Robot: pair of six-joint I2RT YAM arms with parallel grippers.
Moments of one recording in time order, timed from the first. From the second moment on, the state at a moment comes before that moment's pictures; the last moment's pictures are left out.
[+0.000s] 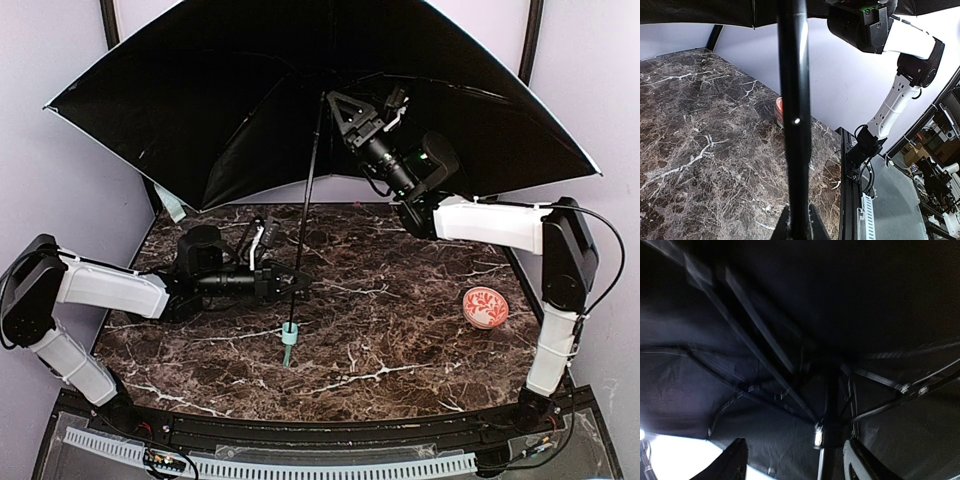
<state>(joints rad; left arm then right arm) -0.74 1.52 0.69 0.68 0.66 -0.45 0.73 1.87 1.48 1.04 -0.19 0.89</state>
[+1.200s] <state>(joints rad) -0.74 1.50 0.69 0.65 0.65 -0.46 0.73 2.00 1.64 0.98 -0.10 0.98</state>
